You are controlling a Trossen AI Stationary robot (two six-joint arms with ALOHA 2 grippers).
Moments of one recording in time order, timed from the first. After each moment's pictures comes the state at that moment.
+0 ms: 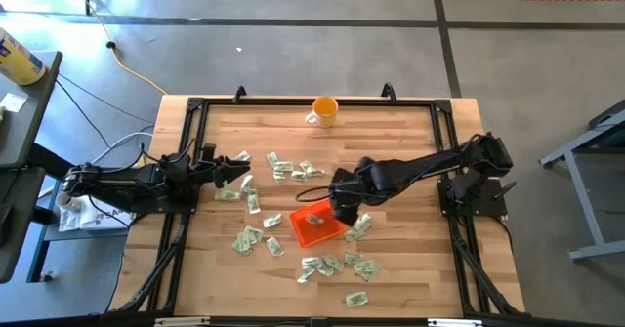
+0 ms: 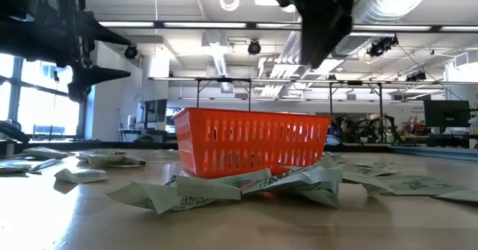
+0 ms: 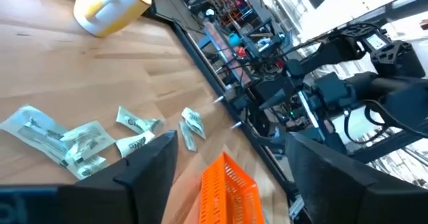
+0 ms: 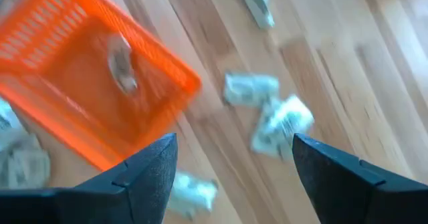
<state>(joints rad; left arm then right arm) 0.03 0.13 0.03 0.05 -0.23 -0.92 0.20 1.74 1.49 -1.10 0.29 0.66</state>
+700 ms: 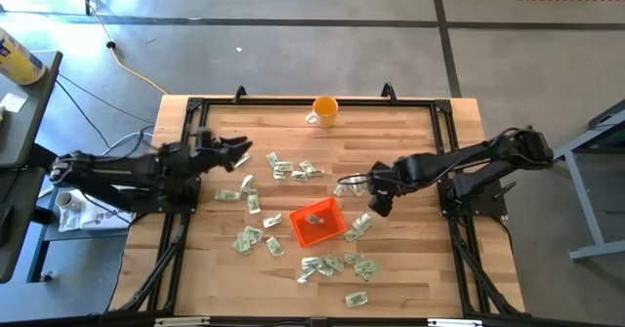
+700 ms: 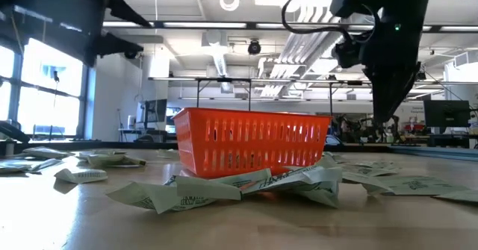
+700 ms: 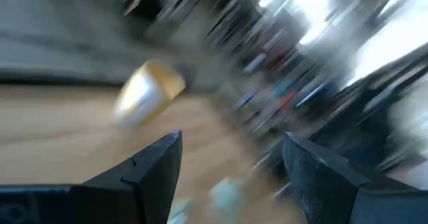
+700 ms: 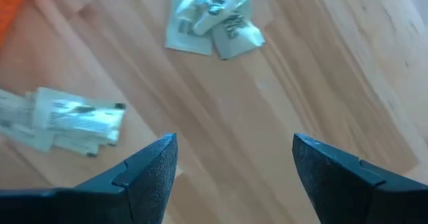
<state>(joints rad) 0.03 0.49 0.35 -0.03 -0.53 -0.75 0.08 1.39 0.85 -0.84 0.15 0.70</state>
